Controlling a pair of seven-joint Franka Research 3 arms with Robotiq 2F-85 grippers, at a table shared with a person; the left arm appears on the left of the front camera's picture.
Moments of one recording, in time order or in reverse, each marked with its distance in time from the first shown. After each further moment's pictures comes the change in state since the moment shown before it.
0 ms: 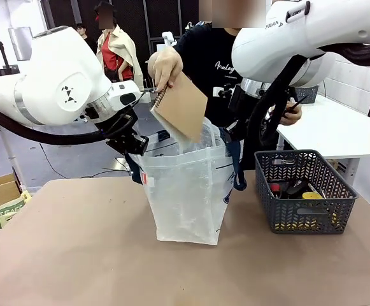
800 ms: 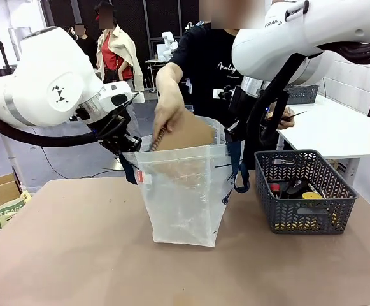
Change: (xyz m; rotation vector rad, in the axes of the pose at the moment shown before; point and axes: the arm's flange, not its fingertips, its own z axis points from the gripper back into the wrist) left arm -0.010 0.014 0.006 0.000 -0.003 -0.007; right arm 0.001 -0.003 -0.002 0.015 0.033 0.009
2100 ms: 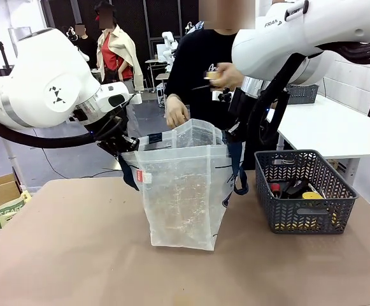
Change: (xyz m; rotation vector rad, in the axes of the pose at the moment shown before) left arm -0.004 0.003 0.000 -0.006 0.001 0.017; right arm -0.002 0.001 -0.002 0.008 0.021 0.032
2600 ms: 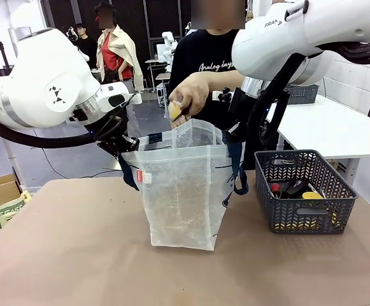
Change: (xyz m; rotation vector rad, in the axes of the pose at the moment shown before) left arm 0.000 0.000 0.000 0.000 0.000 0.000; right arm 0.000 0.000 0.000 0.000 0.000 0.000
